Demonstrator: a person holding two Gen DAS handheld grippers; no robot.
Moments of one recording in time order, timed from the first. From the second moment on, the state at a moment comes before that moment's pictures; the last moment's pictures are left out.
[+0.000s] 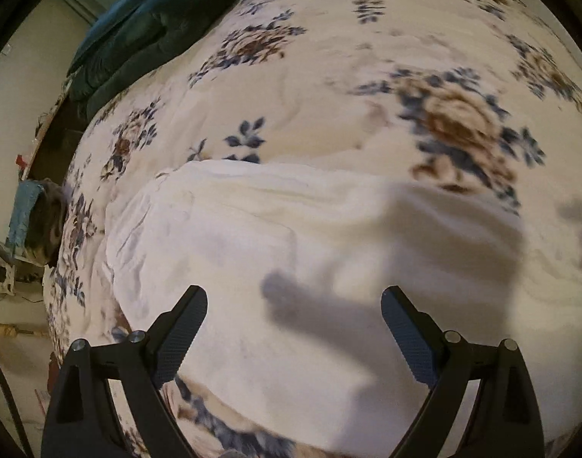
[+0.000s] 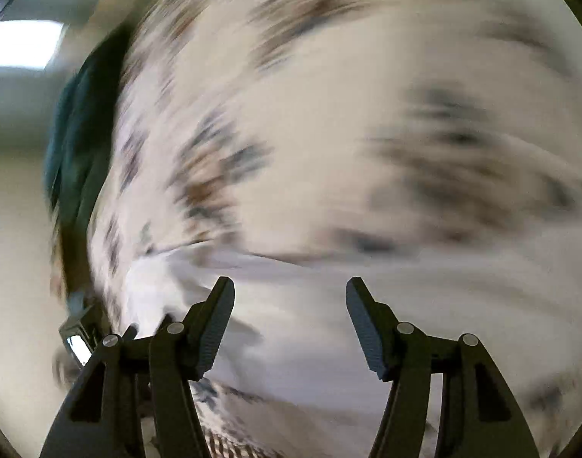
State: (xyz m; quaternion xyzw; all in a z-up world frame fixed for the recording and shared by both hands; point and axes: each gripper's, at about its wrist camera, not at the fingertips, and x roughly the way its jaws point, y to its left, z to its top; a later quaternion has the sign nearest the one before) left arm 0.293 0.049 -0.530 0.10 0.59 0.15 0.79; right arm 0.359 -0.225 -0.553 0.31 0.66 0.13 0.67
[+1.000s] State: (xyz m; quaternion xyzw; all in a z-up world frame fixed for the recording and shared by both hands) left arm 0.323 0.086 -0.583 0.12 0.63 0.13 0.75; right arm 0.411 -0.091 -0.680 0.43 0.71 0.21 0.52
